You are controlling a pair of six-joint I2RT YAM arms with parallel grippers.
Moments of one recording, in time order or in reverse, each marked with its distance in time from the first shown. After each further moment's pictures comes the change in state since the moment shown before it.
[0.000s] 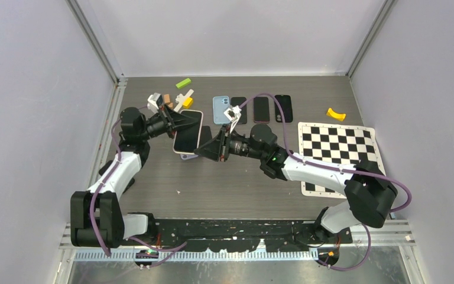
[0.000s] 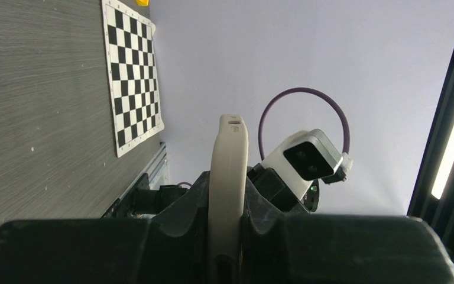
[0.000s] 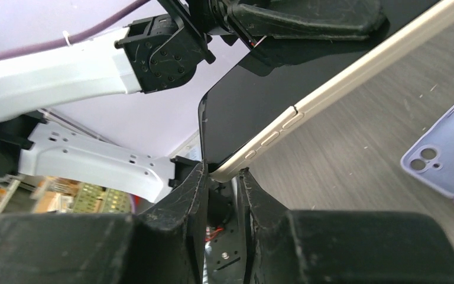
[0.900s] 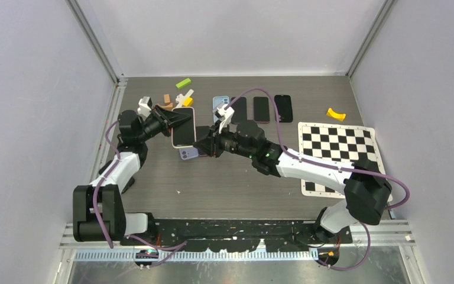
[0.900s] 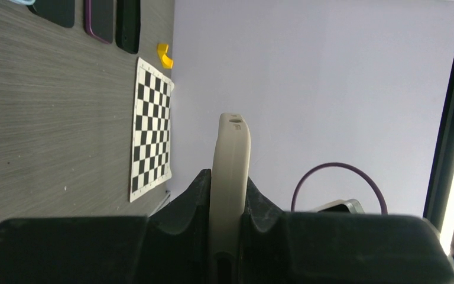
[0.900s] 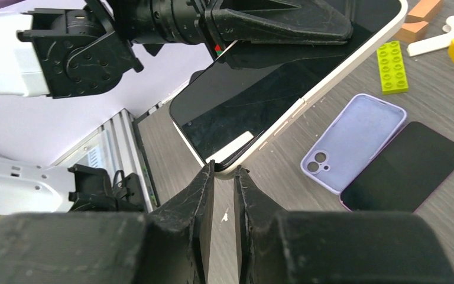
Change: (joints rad) left arm 0.057 0.044 -0.044 0.049 -0.128 -0.010; right arm 0.064 0.058 0.139 -0.255 0.253 -0.348
